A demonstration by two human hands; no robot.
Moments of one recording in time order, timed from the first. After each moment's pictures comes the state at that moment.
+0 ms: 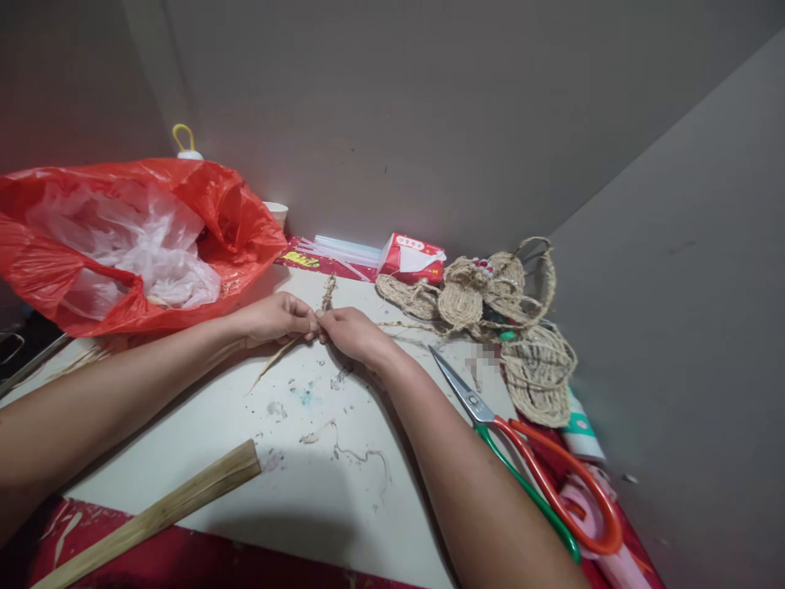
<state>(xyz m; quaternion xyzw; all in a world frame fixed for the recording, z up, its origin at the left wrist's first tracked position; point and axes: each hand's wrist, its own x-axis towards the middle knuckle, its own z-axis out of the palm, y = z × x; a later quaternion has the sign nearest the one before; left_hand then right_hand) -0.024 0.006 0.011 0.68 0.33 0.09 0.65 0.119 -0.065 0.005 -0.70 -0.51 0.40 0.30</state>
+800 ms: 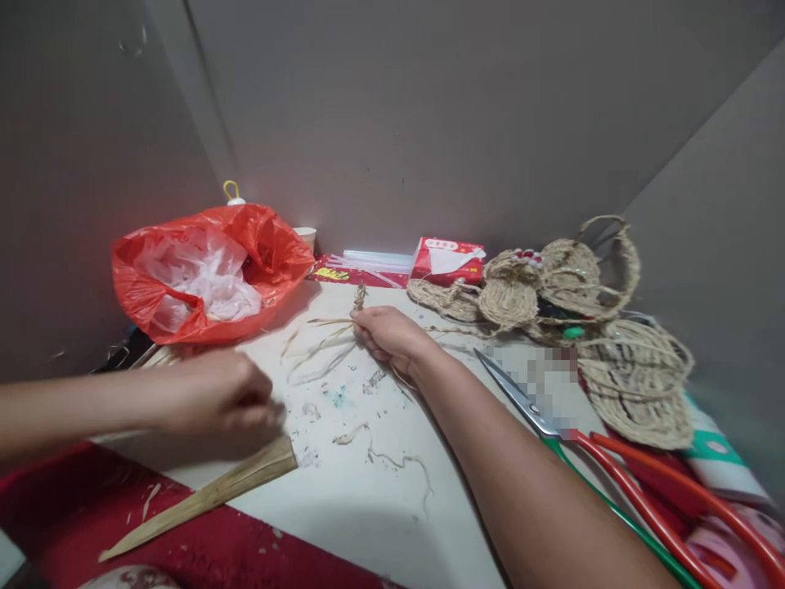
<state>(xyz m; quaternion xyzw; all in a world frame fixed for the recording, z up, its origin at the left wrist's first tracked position) -0.118 -0.073 0.085 0.92 0.31 -0.07 0.24 0.121 -0.070 0.011 -0.58 -0.38 0.58 0.43</state>
